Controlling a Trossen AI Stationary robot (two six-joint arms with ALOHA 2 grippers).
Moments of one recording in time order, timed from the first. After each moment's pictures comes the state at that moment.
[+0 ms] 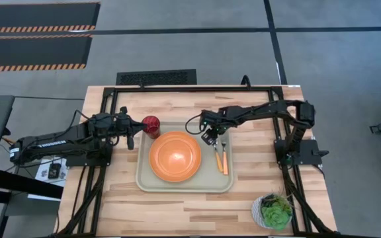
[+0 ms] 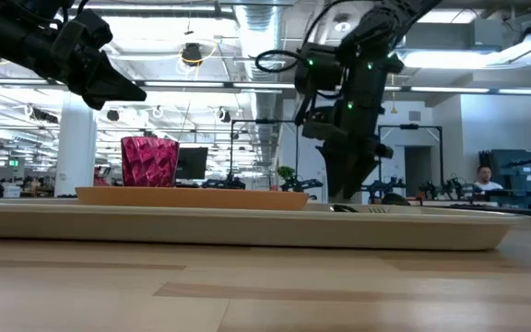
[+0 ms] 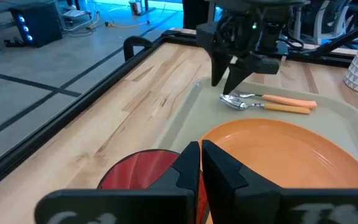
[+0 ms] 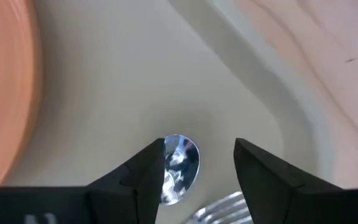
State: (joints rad) left arm 0.28 0.41 0.29 -0.17 -0.03 -0.05; right arm -0.21 1.80 1.18 -0.66 0.11 0.57
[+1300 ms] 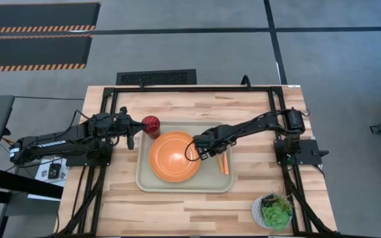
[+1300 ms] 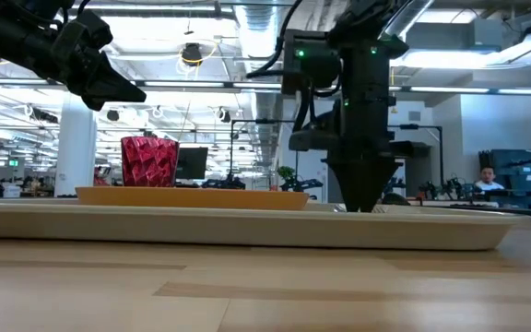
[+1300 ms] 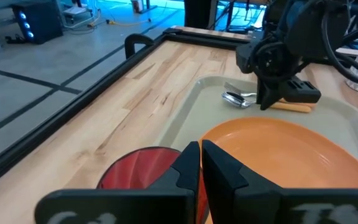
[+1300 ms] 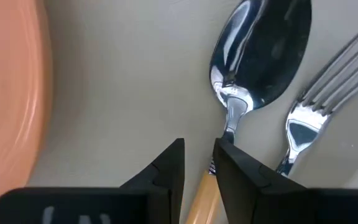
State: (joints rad) left arm 0.28 0.41 0.29 -0.17 -0.03 -0.06; right arm 0.02 1.94 1.28 -0.83 0.08 1.15
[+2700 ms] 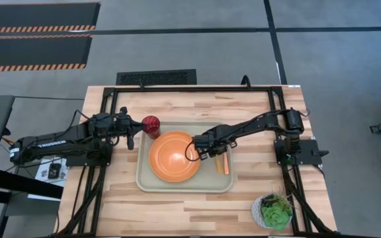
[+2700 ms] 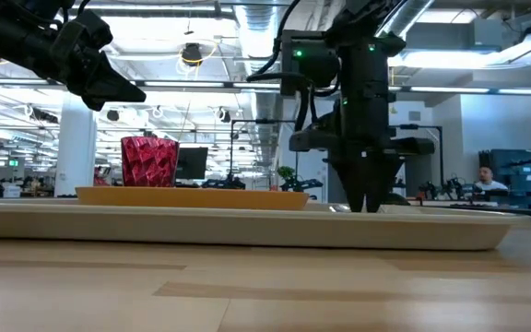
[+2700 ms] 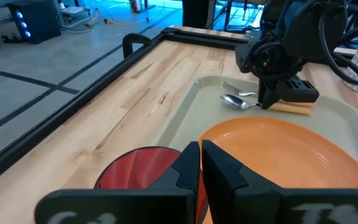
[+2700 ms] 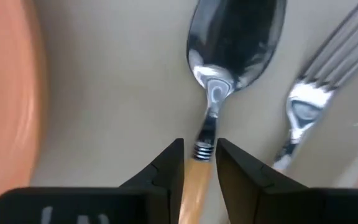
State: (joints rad) left arm 0.28 0.41 0.29 -0.17 -0.02 -0.06; right arm 0.02 1.95 1.31 -0.89 0.06 1.21
